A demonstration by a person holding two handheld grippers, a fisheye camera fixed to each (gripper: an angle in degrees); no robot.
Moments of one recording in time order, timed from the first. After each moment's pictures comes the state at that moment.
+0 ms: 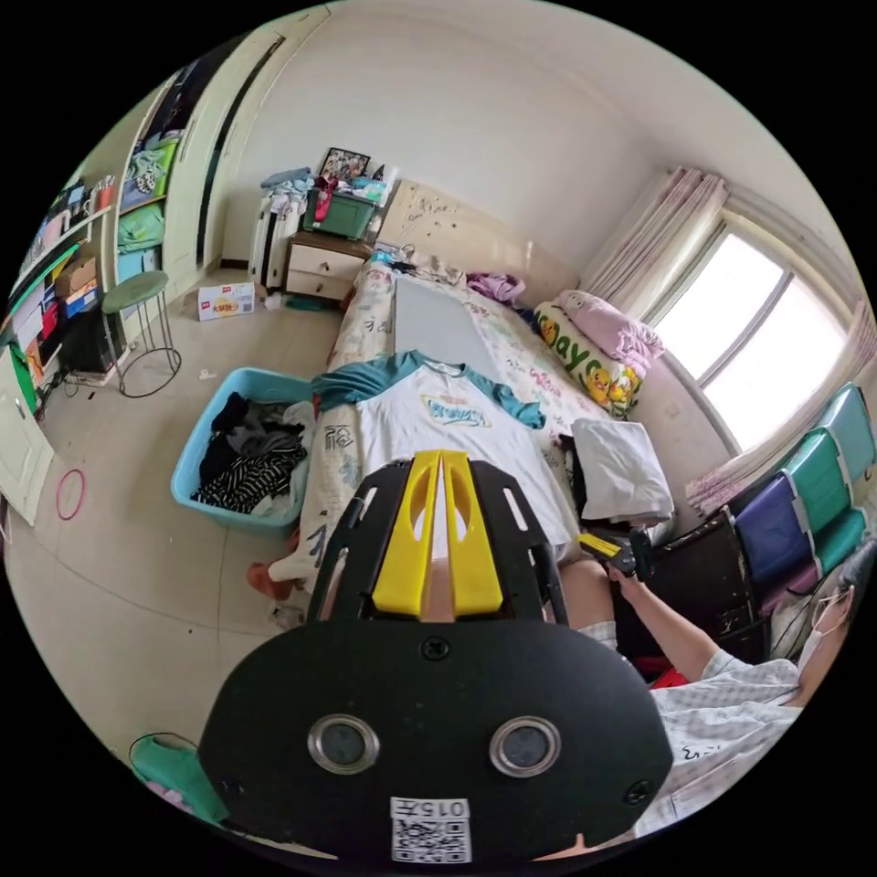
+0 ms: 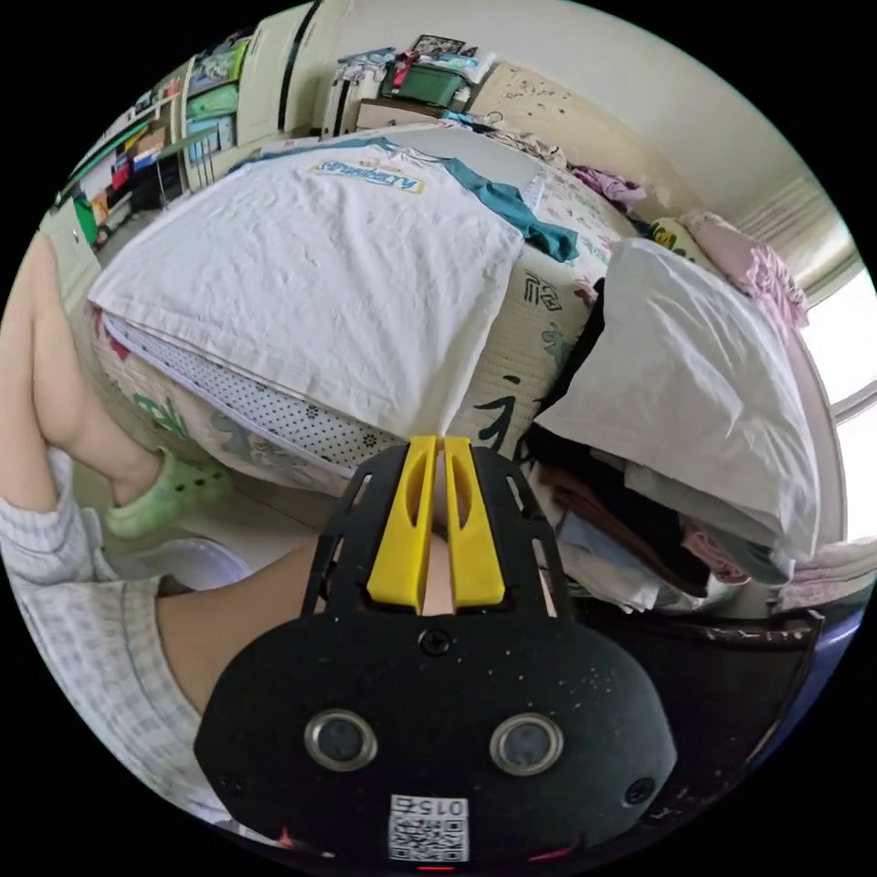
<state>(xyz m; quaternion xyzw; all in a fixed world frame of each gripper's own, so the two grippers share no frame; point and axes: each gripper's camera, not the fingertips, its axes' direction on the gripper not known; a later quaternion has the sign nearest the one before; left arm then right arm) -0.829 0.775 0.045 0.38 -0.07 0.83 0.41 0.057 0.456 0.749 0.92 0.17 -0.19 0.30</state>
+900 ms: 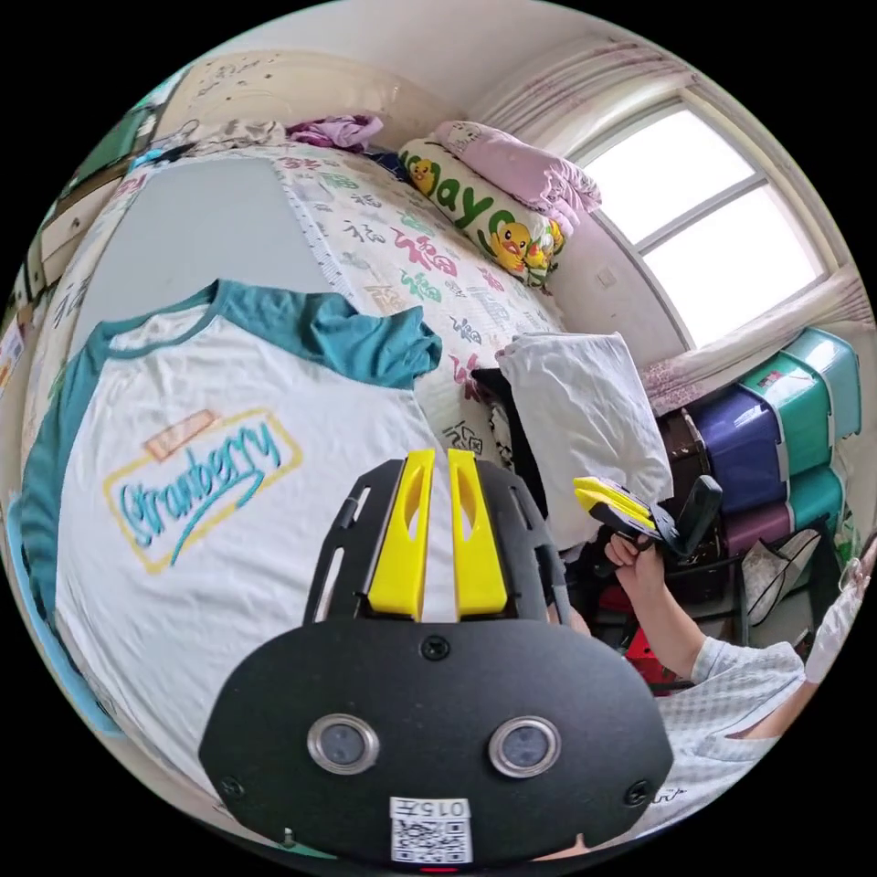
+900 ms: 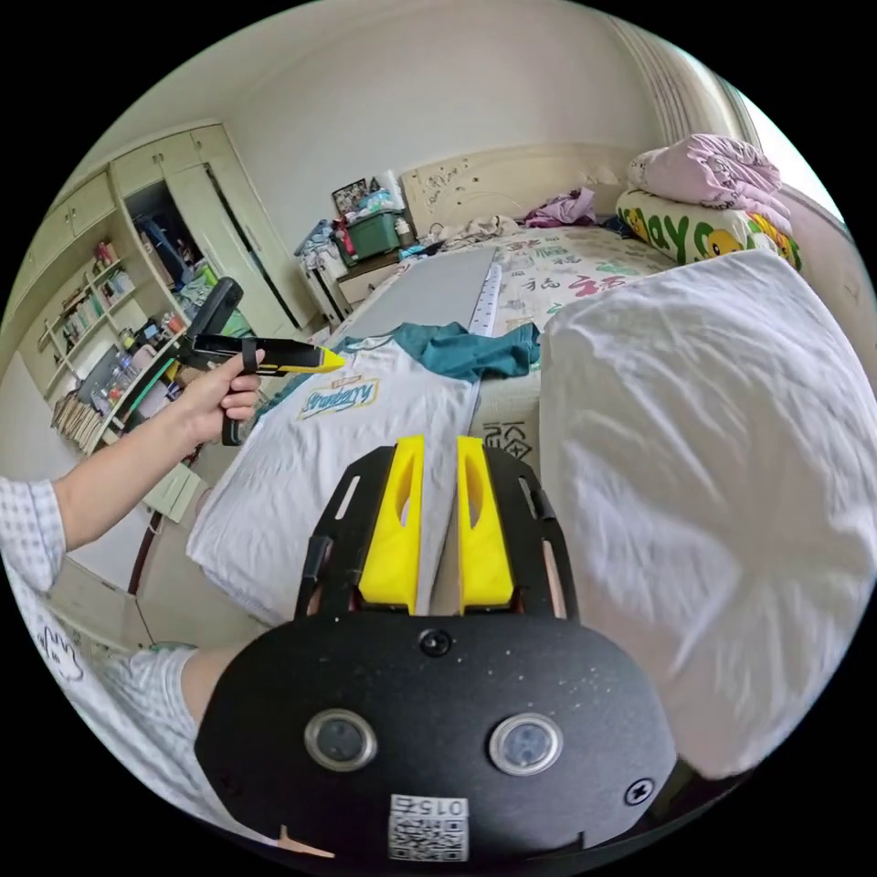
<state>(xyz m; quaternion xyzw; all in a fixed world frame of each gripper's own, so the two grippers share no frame) -0.471 0.782 0.423 0.11 -0.24 0.89 0.37 0.245 0.668 0.627 0.91 -0.10 -0.35 0.18</state>
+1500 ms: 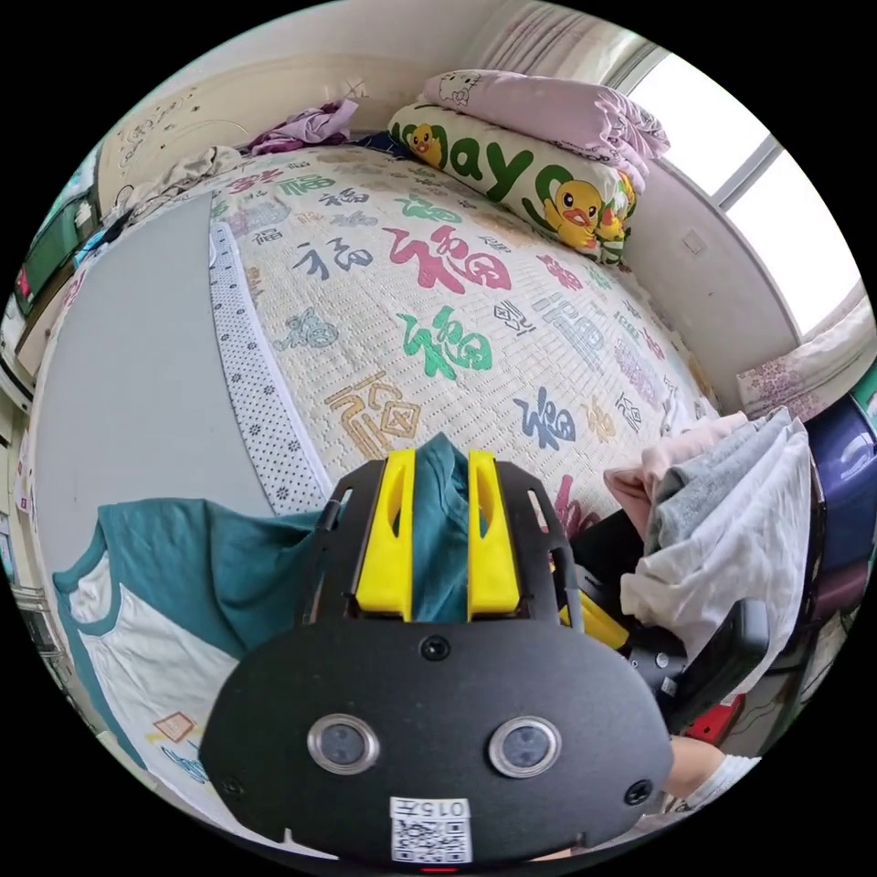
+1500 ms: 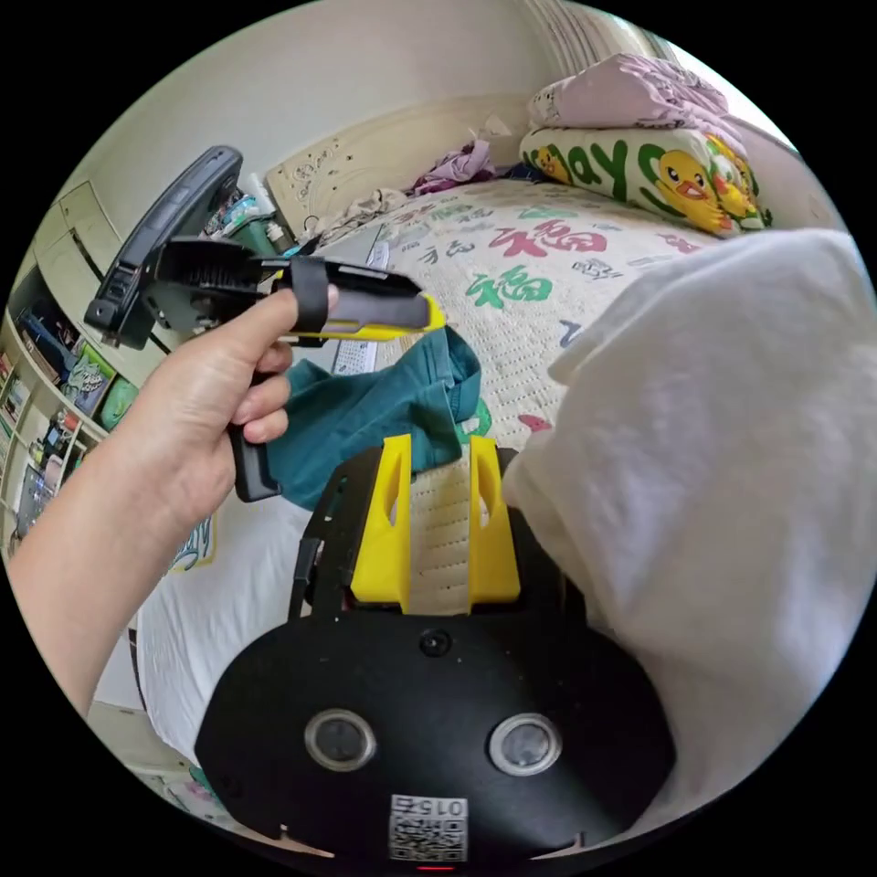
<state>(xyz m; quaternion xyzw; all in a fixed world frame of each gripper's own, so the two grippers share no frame) -0.290 0.822 0.671 0.21 -0.32 0.87 0.31 0.170 0.720 0.359 0.92 -0.19 -0.25 0.26</state>
